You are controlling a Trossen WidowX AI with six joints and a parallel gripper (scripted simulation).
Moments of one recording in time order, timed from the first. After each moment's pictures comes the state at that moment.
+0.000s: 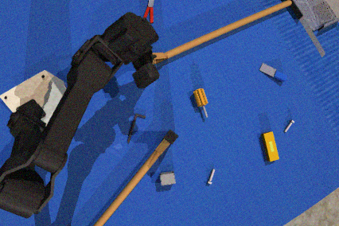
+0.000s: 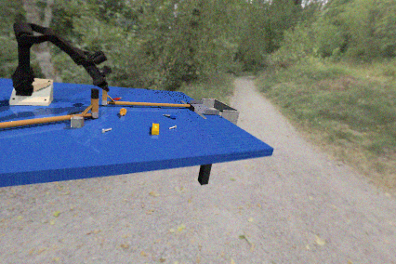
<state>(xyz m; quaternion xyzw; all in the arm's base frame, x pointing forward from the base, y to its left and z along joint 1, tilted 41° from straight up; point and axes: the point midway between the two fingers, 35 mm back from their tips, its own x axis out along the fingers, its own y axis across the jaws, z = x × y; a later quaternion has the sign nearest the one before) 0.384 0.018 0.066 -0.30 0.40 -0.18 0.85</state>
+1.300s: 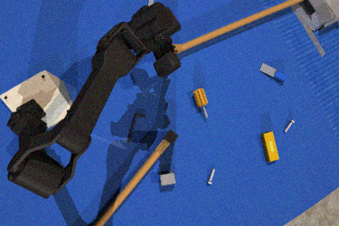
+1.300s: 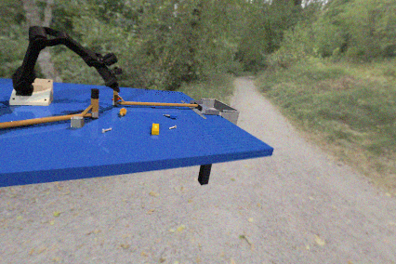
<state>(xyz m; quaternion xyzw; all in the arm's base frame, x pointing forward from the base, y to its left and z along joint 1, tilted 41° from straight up) 0.443 0.017 0.068 -0.30 0.39 -0.19 0.85</state>
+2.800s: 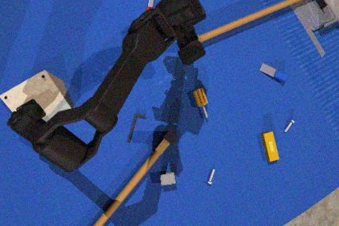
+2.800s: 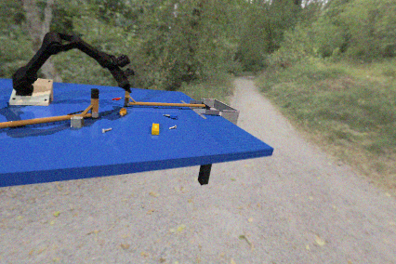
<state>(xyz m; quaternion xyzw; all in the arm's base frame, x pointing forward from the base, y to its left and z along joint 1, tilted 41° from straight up) 0.512 0.016 0.074 -0.30 0.39 -0.19 0.85</state>
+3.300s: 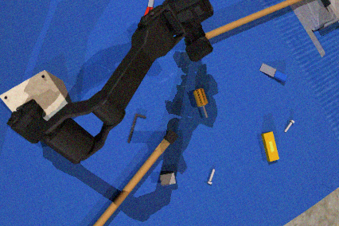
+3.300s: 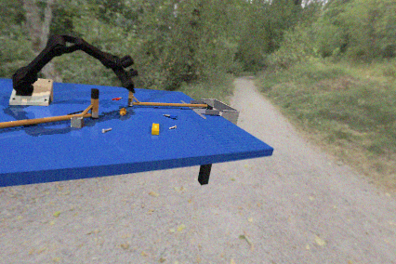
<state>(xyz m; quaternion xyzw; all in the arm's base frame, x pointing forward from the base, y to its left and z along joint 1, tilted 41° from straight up) 0.533 0.015 0.075 -0.30 0.39 -0.19 0.85</state>
